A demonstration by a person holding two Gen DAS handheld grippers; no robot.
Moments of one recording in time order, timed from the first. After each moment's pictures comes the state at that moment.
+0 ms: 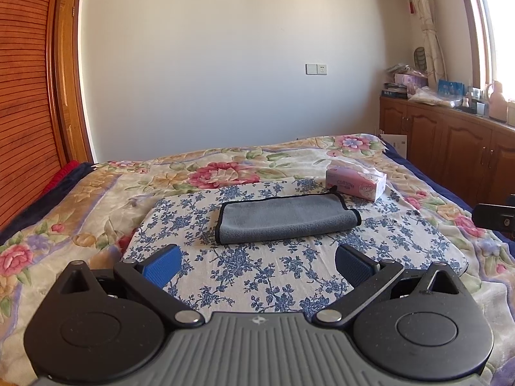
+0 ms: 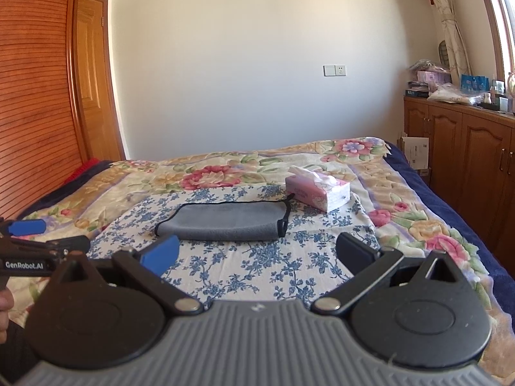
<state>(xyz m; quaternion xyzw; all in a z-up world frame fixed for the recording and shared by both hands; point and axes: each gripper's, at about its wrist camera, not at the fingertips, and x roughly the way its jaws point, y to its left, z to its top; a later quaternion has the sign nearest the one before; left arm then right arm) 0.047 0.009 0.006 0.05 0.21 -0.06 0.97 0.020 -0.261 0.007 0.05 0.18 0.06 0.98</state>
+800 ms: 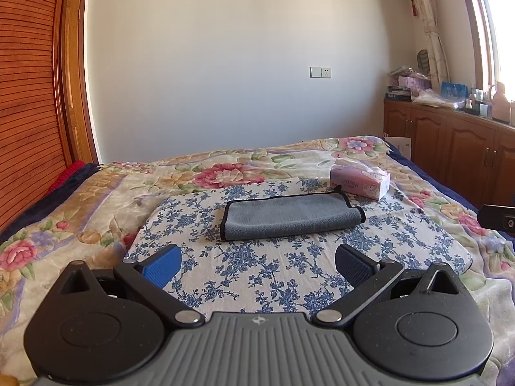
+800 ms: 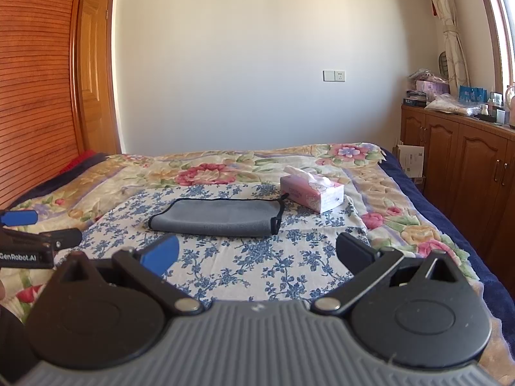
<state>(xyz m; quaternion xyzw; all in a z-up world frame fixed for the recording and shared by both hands) 0.036 0.011 -0.005 0.05 0.20 -0.05 0.98 0.012 -0.258 0.004 0.02 0.17 0.05 0.98</state>
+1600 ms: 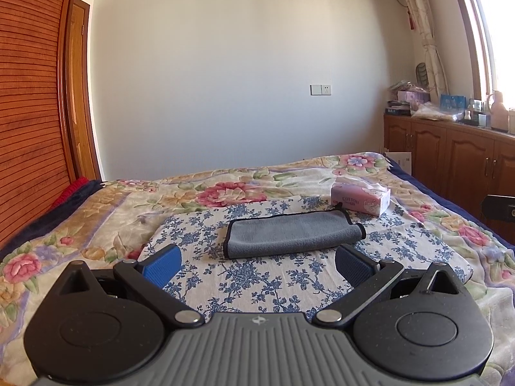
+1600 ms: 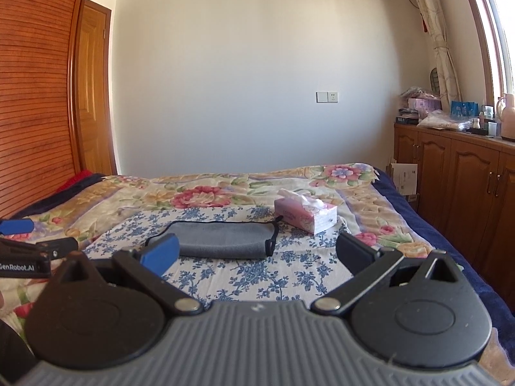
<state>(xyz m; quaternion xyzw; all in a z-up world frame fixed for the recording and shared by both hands) 0.028 0.011 0.001 0.05 0.16 -0.05 0.98 0.004 -0.262 0.009 0.03 0.13 0.04 0.99</state>
